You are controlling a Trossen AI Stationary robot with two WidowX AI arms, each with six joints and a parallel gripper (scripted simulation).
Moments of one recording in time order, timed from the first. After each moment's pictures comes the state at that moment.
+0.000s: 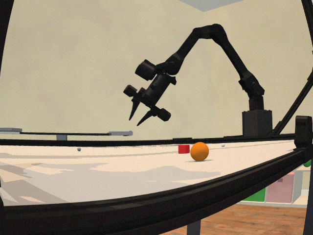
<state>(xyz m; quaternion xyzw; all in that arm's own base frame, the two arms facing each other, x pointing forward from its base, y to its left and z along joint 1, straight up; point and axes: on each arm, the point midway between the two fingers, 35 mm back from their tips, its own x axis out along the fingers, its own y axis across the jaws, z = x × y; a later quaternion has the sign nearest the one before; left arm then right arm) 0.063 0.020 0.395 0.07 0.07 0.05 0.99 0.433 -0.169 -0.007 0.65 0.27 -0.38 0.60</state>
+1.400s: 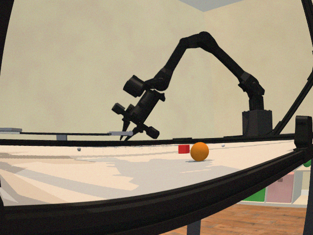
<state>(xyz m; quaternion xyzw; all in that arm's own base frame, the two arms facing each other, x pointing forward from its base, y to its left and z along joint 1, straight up) 0.156 0.069 0.405 0.11 0.26 0.12 0.95 0.475 -0.175 -0.070 0.65 0.27 -0.38 0.60</state>
